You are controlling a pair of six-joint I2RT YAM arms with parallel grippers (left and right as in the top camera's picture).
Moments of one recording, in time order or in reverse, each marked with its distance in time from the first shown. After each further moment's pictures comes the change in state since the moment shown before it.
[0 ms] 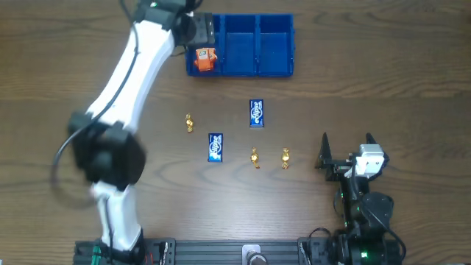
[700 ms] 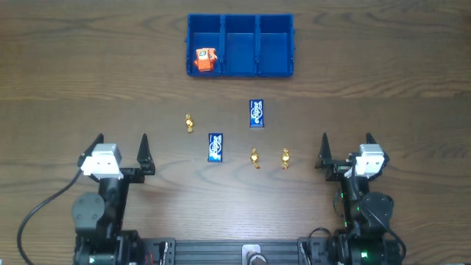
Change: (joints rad) left arm 0.309 -2.037 -1.915 0.736 0.153 0.317; right arm 0.000 0.000 0.000 -0.001 0.000 0.000
